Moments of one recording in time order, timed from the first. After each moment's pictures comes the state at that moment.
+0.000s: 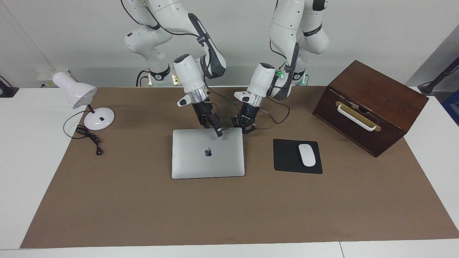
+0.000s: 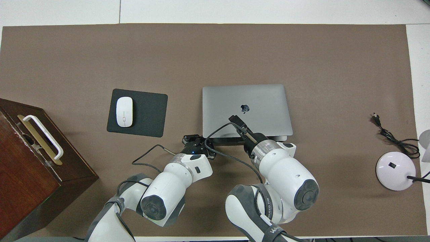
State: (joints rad) left arm -0.86 0.27 0.07 -2.50 -0.22 3.49 0.03; right arm 0.66 0.12 0.02 -2.41 0.83 3.24 0.72
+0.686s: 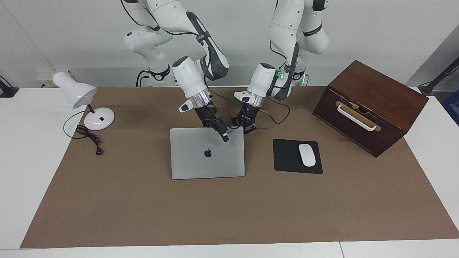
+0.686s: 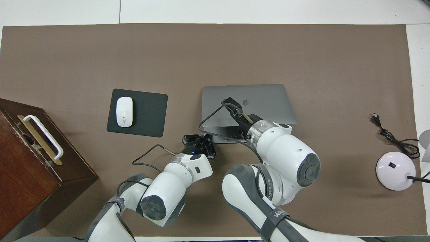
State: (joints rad) left arm -0.86 0.27 0.07 -2.50 -0.22 3.49 0.03; right arm 0.60 0.17 0.03 -2.22 0.83 3.08 0.72
